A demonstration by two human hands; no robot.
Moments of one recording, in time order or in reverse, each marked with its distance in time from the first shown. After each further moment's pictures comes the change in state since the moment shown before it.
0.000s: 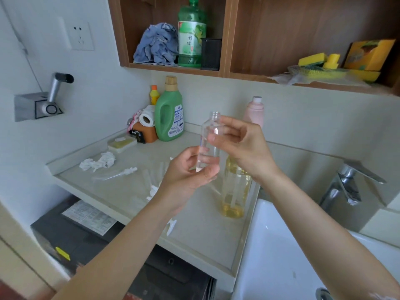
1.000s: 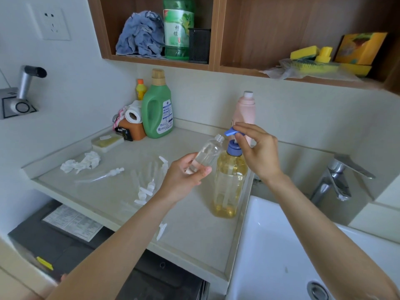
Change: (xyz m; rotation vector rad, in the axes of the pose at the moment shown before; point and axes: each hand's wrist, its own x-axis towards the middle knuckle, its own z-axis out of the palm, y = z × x) left_hand 0.046 -0.046 -0.009 0.364 0.024 -0.009; right_hand 0.021 0.082 -0.064 -0.678 0.324 -0.338
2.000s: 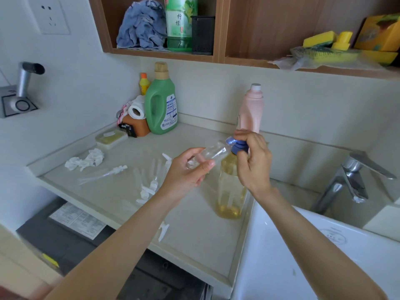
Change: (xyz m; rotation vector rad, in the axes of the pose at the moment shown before) left_hand 0.008 0.005 0.005 -0.124 0.059 -0.054; right_hand -0.023 -0.001 0.031 0.105 0.142 -0.095
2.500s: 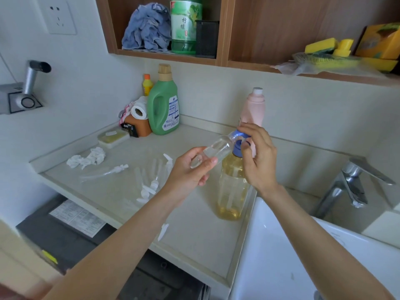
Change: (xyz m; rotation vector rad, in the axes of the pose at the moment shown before) left_hand 0.000 0.001 0.003 -0.071 -0.040 -0.025; right_hand 0.011 -0.004 -0.008 0.010 -0.037 0.044
